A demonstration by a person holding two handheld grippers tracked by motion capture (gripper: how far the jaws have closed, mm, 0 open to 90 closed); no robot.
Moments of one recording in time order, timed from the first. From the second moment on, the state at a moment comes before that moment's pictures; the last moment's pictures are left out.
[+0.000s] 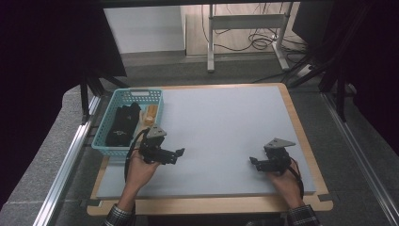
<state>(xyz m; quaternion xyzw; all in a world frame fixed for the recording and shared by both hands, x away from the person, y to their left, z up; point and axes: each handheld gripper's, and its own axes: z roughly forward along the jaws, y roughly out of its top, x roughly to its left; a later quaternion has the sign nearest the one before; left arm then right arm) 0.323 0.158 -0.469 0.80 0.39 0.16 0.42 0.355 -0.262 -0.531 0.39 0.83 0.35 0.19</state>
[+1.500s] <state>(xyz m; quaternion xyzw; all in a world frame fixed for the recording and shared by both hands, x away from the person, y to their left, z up) 0.316 0.092 -0.528 0.84 0.35 0.14 0.40 0.355 -0.262 -0.531 0.39 0.83 0.35 0.19</state>
